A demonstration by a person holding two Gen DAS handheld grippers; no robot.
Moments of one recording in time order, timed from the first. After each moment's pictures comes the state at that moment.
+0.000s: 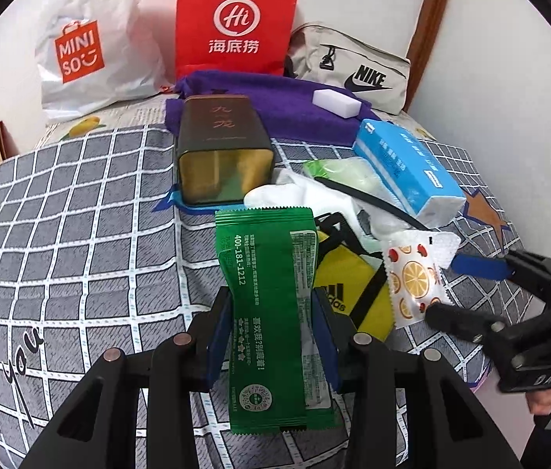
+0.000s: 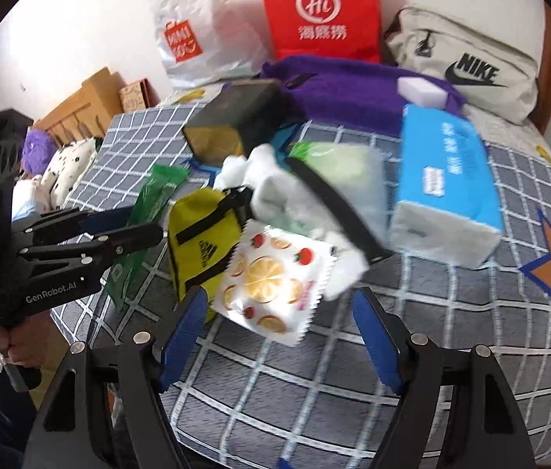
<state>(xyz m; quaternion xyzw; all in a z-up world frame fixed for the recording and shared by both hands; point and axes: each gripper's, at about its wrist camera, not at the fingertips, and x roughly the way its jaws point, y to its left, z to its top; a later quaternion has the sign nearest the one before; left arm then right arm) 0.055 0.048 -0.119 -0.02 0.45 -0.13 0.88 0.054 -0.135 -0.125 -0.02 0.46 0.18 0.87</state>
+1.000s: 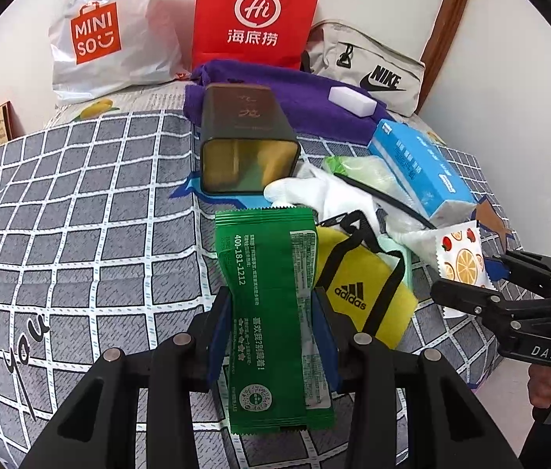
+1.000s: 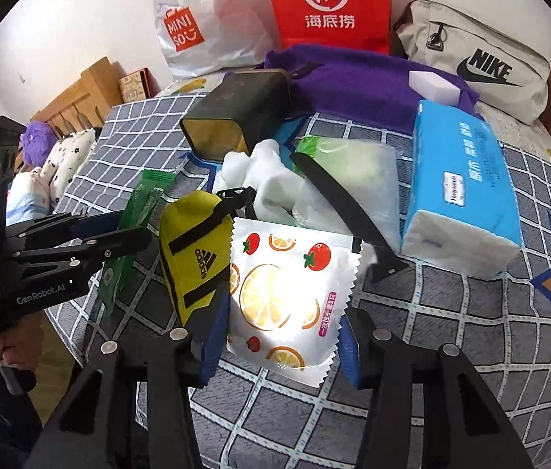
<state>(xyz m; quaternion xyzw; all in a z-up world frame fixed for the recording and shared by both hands) 0.057 0.061 -0.120 -0.04 0.46 -0.12 0.88 0.066 -0.131 -0.125 -0.02 0.47 0.19 0.86</state>
